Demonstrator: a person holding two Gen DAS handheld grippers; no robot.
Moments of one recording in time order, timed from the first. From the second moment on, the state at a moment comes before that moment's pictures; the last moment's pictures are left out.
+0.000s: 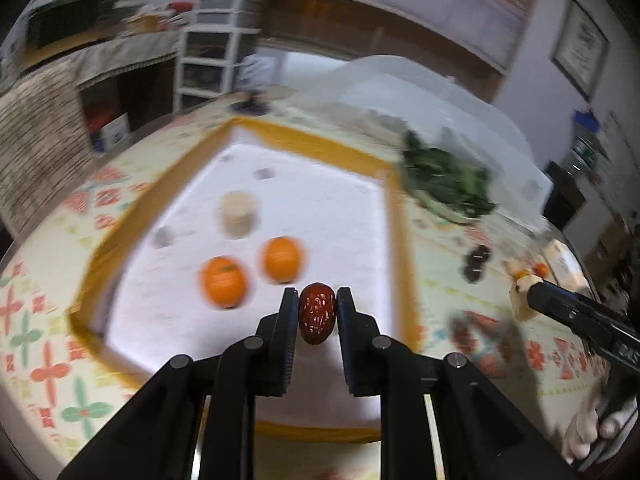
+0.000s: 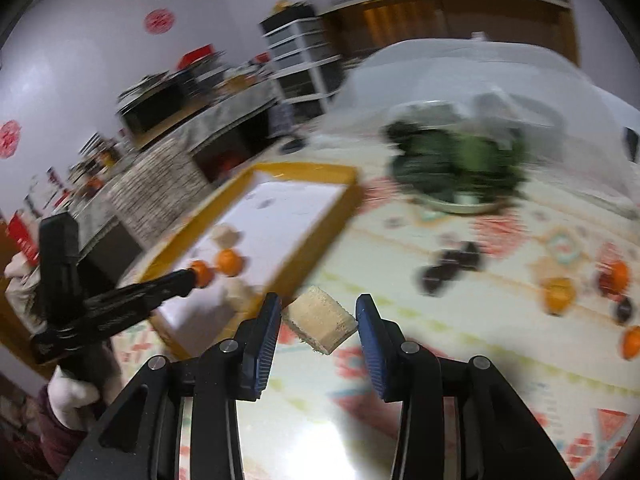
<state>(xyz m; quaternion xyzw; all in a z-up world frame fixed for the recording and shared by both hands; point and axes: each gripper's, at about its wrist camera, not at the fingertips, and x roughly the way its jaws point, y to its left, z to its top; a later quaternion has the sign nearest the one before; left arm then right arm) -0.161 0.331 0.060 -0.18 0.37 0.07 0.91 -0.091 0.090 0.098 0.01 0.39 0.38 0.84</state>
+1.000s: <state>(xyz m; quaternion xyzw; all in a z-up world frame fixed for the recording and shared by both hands) -0.204 0.377 0.096 -0.24 0.31 0.11 0.91 -0.116 0.168 0.081 -0.01 0.39 0.40 0.83</state>
